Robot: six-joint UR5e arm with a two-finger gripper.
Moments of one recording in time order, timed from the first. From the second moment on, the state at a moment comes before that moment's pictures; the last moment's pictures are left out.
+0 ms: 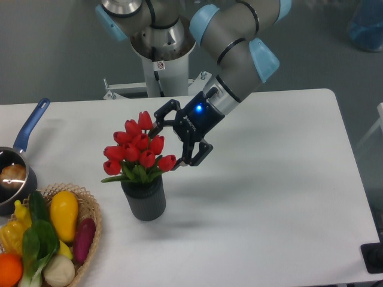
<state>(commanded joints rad) 2.62 -1.75 -1.87 -1.27 0.54 1.67</state>
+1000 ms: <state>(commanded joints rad) 2.64 -1.76 -1.87 -1.21 0.53 1.55</state>
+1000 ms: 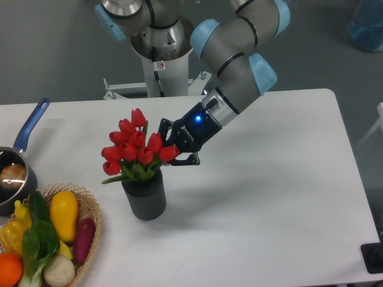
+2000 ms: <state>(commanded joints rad) 2.64 -1.64 -1.72 -1.22 0.44 1.04</state>
